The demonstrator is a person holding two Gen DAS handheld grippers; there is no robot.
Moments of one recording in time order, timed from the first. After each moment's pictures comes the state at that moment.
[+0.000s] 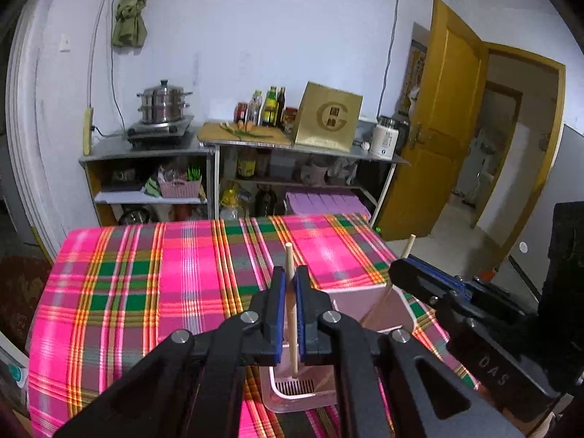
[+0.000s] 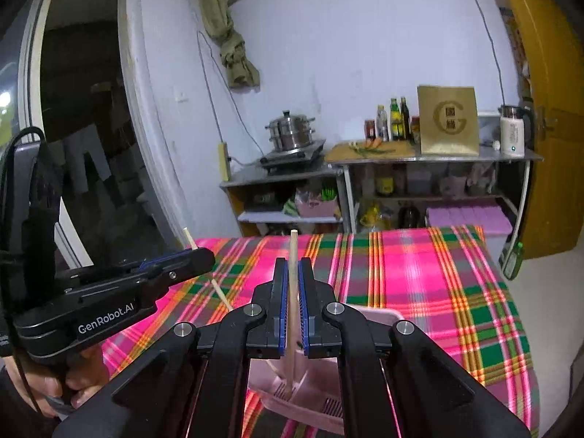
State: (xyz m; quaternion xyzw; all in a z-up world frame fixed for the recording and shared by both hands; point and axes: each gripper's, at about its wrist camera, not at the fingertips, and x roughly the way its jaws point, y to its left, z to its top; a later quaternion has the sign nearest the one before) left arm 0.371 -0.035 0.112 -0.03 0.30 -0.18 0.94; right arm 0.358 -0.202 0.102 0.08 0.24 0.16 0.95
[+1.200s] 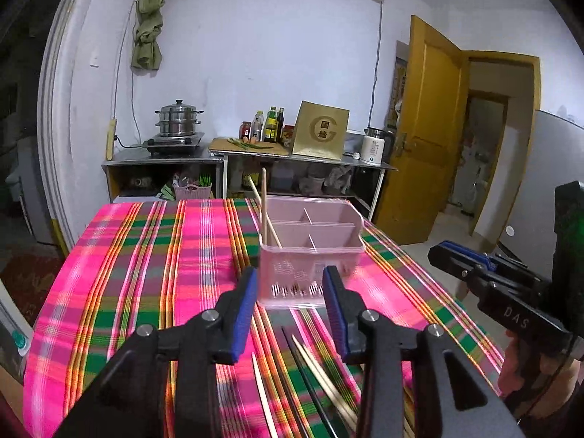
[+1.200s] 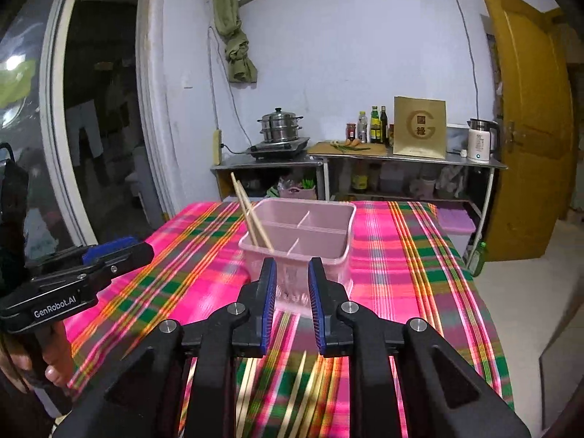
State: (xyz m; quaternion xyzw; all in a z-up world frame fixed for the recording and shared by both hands) left arm 0.179 -0.009 0.078 -0.03 0.24 -0.17 0.96; right arm 0.179 -0.214 0.080 0.02 0.23 0.12 0.97
